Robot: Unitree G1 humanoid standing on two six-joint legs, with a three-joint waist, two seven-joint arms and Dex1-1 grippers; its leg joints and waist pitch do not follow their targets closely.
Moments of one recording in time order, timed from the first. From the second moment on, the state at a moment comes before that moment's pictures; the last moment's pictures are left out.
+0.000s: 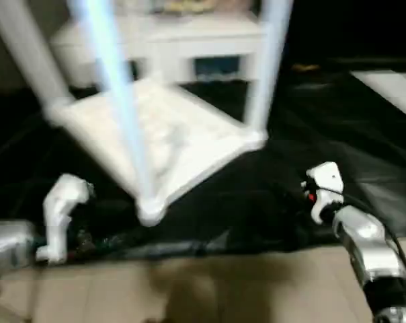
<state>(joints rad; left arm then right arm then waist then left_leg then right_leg) 0.05 0.77 0.19 -0.14 -0.49 0.53 -1.07 -0.33 -0.34 -0.03 0.55 0.10 -0.07 0.50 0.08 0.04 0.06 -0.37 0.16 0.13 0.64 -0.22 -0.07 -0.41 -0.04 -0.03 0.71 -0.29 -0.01</state>
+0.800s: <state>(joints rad) -0.32 0.35 -0.05 0.05 -0.37 0.33 -0.82 -0.55 -0.13 0.05 0.75 0.01 -0.08 0.32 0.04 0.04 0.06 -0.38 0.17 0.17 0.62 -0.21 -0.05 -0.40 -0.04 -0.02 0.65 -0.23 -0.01</state>
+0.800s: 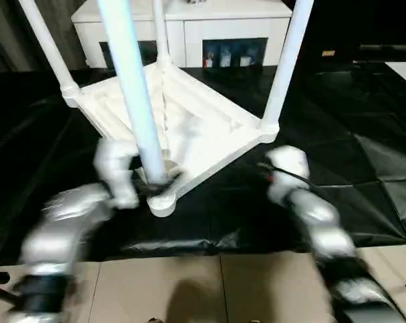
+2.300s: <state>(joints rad) -0.59 -0.02 -0.15 0.45 -0.28 -0.05 -0.69 -0.53 -0.21 -0.07 0.67 0.12 -0.16 0.37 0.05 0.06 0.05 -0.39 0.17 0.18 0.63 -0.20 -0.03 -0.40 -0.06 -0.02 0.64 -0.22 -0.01</state>
